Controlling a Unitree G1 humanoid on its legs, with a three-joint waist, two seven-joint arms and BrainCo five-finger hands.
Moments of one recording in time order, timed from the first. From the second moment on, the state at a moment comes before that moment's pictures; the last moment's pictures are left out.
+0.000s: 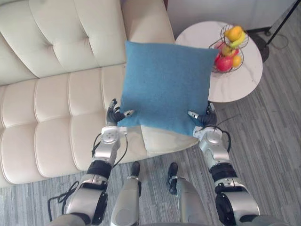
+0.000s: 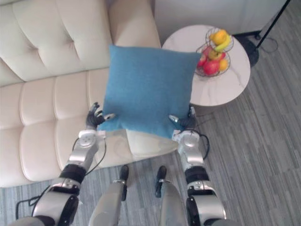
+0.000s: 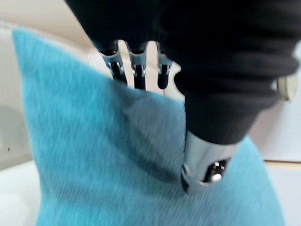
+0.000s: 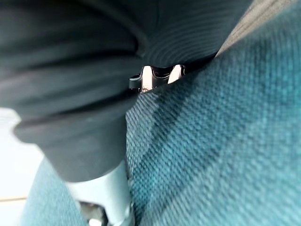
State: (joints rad) left arm -0.61 0.17 -0.07 0.66 -0.18 -0.04 0.26; right arm -0.57 -0.12 -0.06 0.56 0.16 -0.01 -0.32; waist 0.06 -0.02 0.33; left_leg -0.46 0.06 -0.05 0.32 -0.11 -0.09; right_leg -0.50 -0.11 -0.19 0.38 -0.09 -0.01
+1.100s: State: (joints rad) left arm 0.04 0.08 -0.18 -0.03 -0.26 -0.05 0.28; right arm 0.06 -0.08 0.09 -0.03 0.18 -0.04 -0.21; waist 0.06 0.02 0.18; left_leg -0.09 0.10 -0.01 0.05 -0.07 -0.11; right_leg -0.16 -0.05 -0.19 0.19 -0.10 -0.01
